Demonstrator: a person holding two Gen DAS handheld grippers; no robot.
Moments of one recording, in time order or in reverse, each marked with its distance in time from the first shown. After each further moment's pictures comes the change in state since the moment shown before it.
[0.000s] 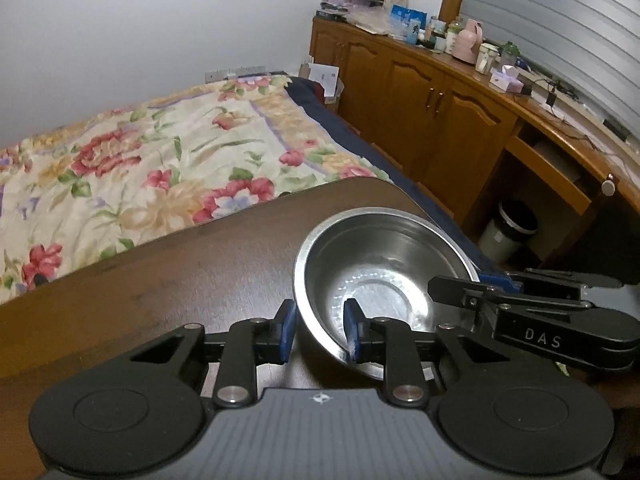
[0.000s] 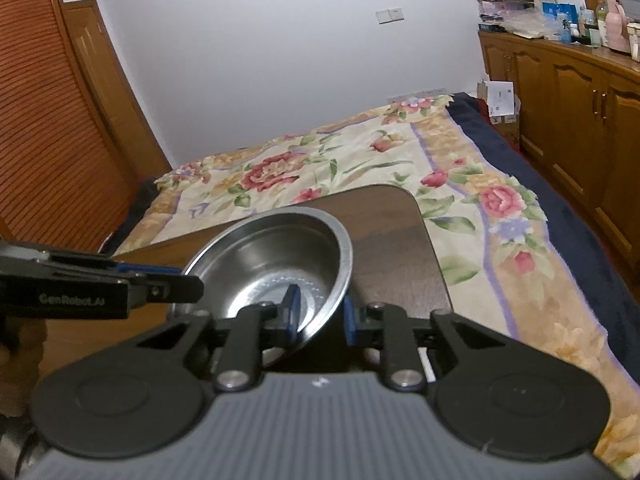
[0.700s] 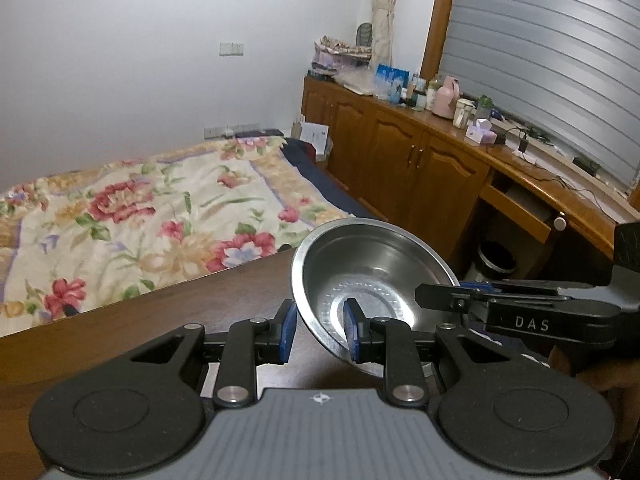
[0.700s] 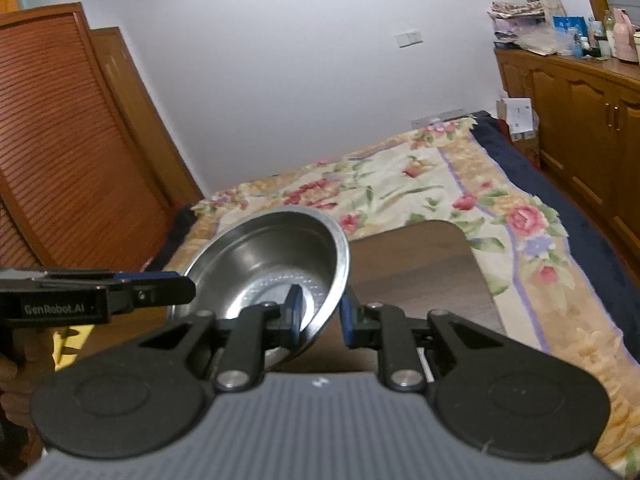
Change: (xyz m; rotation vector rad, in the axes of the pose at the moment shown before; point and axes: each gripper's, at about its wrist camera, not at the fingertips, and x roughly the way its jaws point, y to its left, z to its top) left arm -0.115 0.011 -0.019 0.028 -0.184 -0.025; right arm -0.050 0.040 0.012 0.021 -0.071 0.093
